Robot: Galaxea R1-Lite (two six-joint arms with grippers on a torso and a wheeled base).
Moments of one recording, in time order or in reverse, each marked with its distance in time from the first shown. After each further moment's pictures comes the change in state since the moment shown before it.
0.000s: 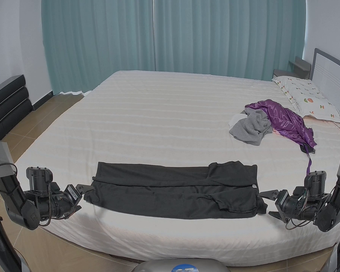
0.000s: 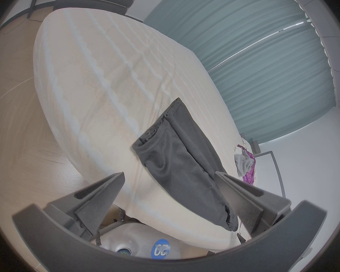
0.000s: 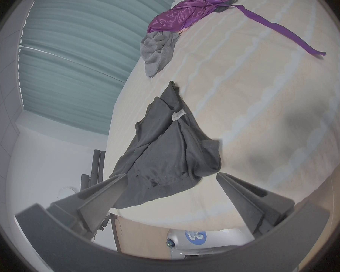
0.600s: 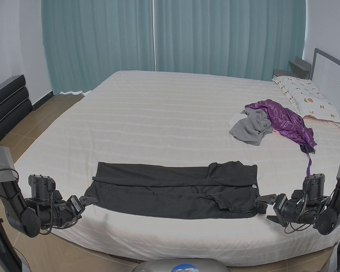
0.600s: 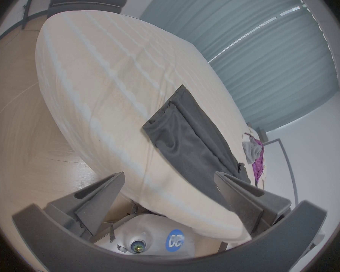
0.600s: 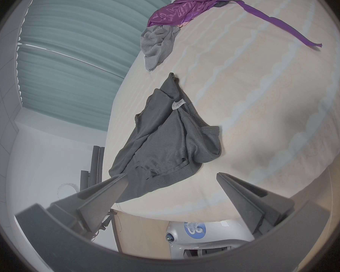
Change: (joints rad) left arm -0.044 -0.010 0.083 0.000 0.040 0.079; right arm 0.042 -0.010 0.033 -0.003 -0.008 0.012
